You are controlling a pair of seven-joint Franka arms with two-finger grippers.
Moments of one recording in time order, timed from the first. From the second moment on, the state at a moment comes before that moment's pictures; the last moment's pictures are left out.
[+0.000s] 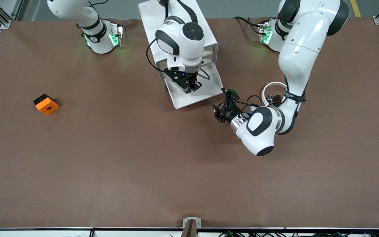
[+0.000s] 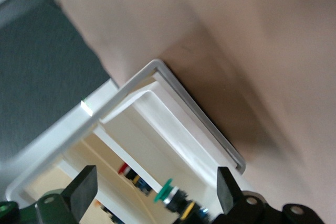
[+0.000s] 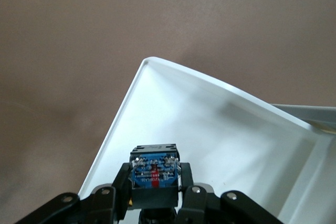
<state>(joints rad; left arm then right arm) -0.36 0.84 -0.06 -1.35 -0.72 1.36 -1.48 1.03 0.43 -0.09 -1.77 -0.06 2.17 1.74</state>
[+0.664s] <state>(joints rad) -0.38 0.83 -0.06 -1.26 -0.41 1.71 -0.98 1.04 0.48 -0.09 -1.77 -0.06 2.25 1.74</state>
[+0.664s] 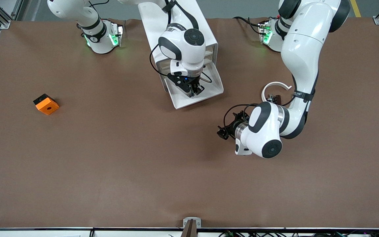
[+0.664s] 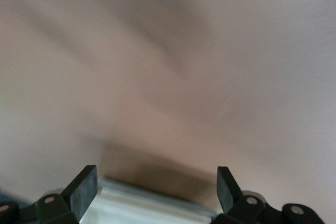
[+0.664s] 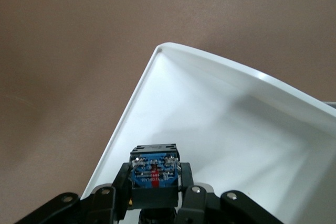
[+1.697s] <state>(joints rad) -0.51 0.82 -0.08 -1.26 -0.11 2.02 -0.90 0.93 0.43 -0.11 -1.54 -0.04 1.89 1.49</state>
